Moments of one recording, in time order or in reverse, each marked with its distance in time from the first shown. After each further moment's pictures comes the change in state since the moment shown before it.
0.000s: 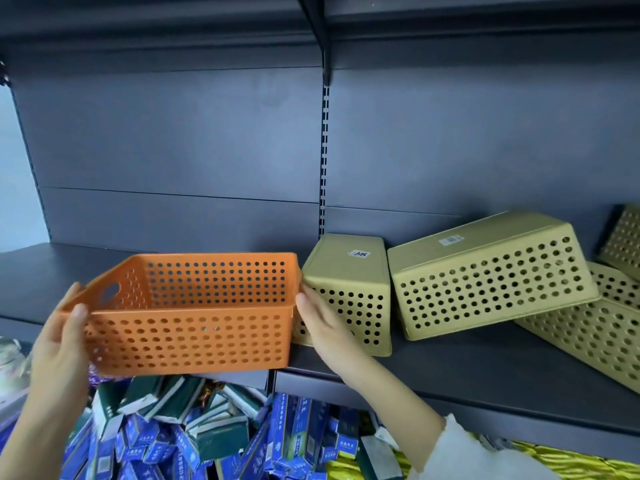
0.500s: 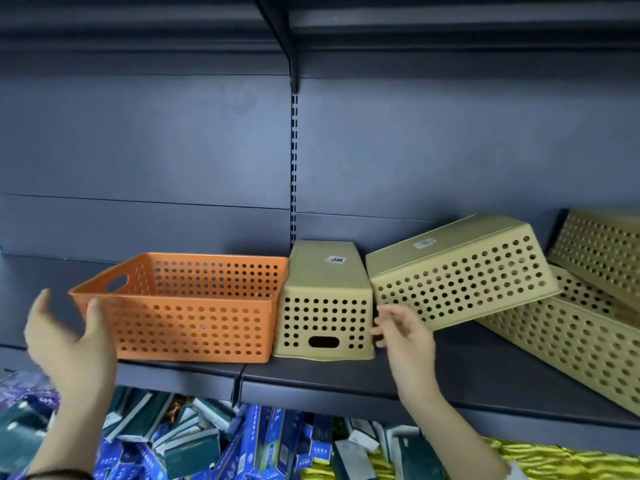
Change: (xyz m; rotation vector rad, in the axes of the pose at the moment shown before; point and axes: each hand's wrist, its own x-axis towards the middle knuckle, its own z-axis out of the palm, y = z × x) left_hand 0.020 -0.042 0.050 0.332 0.264 -0.022; right_hand -0.059 0.040 -0.098 0.002 0.801 0.032
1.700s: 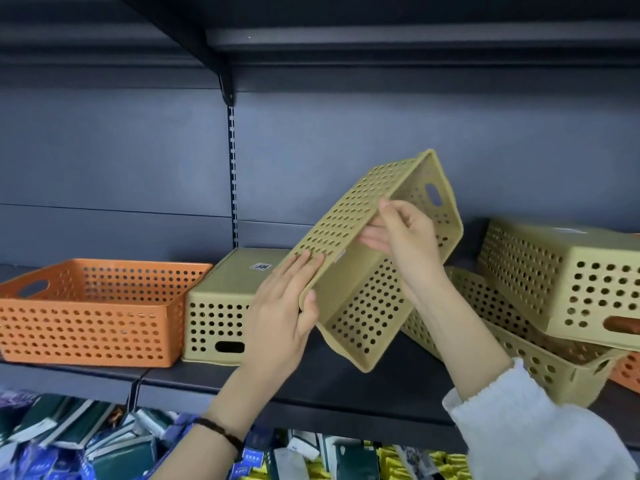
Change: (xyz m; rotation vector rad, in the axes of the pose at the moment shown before) left_hand -0.281 0.224 0.134 -0.146 -0.516 0.910; right_hand 0.096 -0.134 -0.125 0.184 -0.222 -0.150
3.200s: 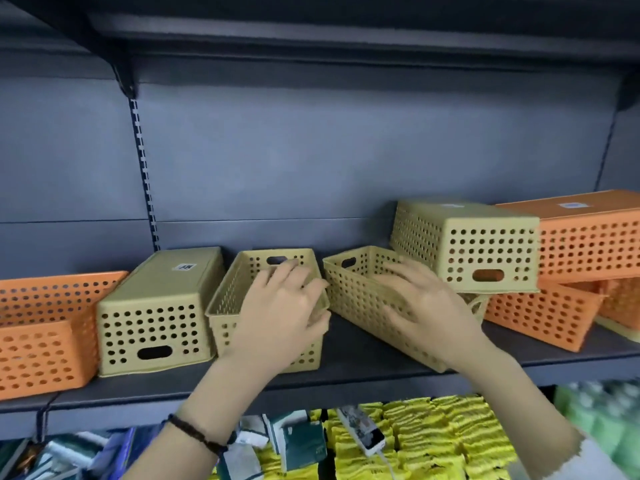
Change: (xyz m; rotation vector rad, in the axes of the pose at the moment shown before) left_hand 0.016 0.080 0.023 0.436 -0.480 0.292; right_hand -0.098 0.025 -0.158 -1.414 -0.143 -0.446
